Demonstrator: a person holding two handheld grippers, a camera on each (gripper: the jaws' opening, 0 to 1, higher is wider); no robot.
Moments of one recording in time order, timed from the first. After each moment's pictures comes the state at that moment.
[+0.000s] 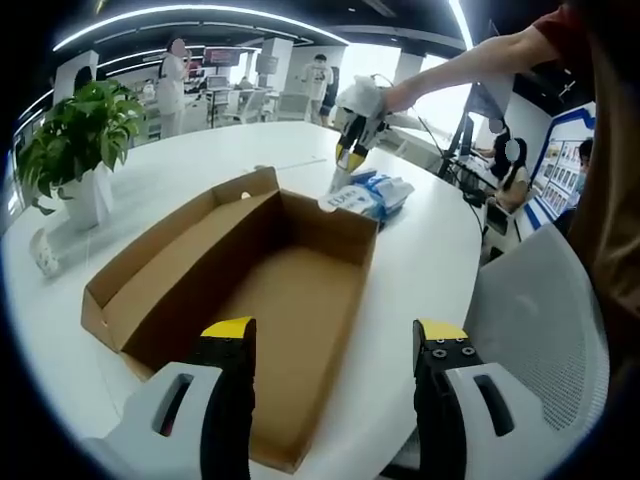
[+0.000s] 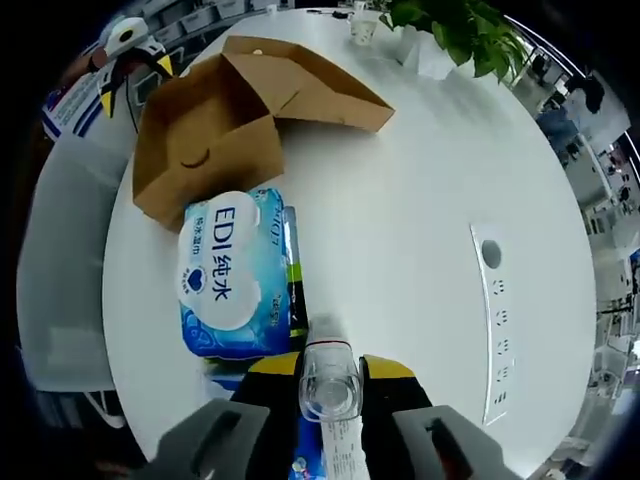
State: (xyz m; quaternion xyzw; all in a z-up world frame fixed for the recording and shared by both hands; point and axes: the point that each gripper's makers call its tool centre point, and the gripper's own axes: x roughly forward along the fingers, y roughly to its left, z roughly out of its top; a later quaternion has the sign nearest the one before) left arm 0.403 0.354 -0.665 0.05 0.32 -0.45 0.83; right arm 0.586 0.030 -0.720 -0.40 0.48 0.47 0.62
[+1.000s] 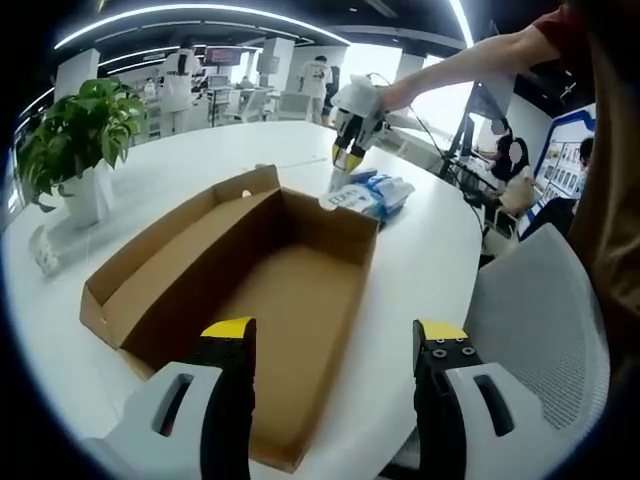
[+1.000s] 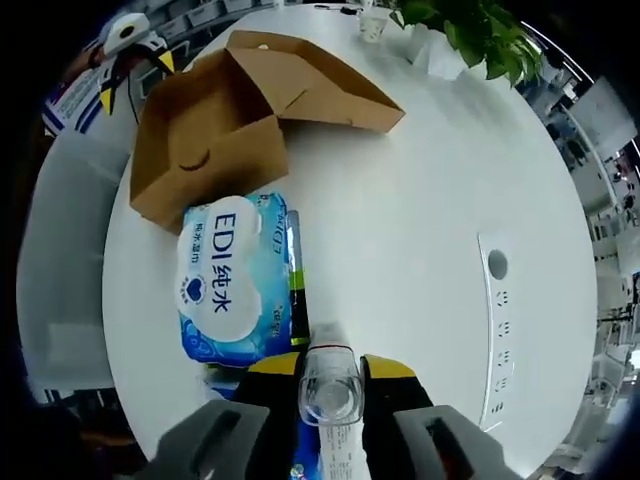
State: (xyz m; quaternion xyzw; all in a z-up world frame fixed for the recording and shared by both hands) left arm 0.402 0.354 -0.667 0.05 0.32 -0.45 0.83; right arm 0.582 0.040 -0.722 -0.41 0.49 0.47 0.61
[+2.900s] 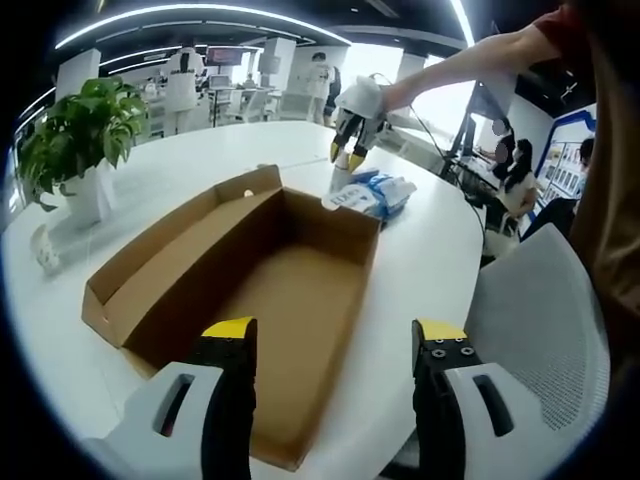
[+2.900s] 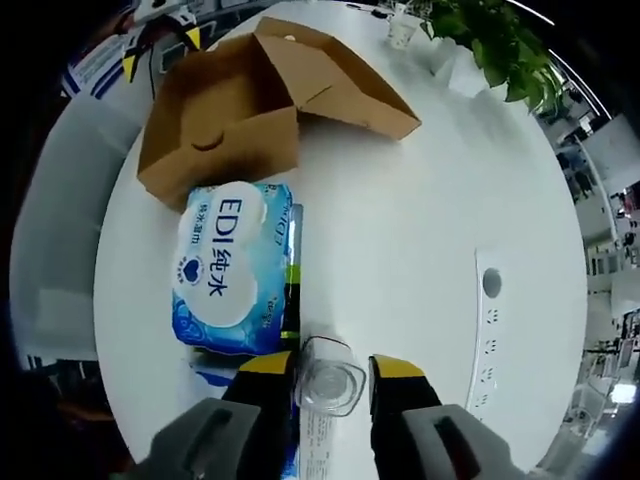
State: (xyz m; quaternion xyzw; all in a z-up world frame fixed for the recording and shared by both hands) left arm 0.402 0.356 -0.666 0.05 0.32 -0.45 0.83; right arm 0.588 0.039 -0.718 -0.45 0.45 0.49 0.59
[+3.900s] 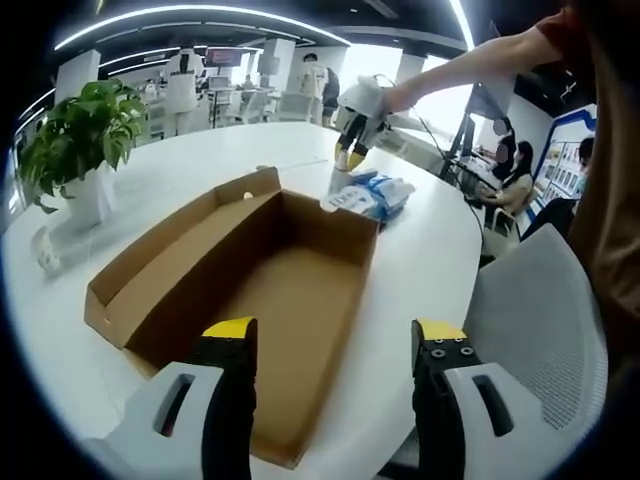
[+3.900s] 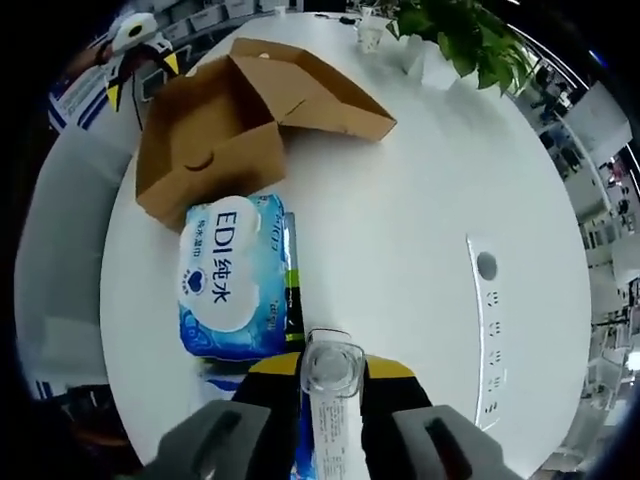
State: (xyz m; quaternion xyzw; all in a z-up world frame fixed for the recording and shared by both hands) left arm 0.401 0.356 -0.662 0.05 0.32 -0.45 0.83; right arm 0.587 0.034 -0.712 -0.41 0.46 0.48 0.62
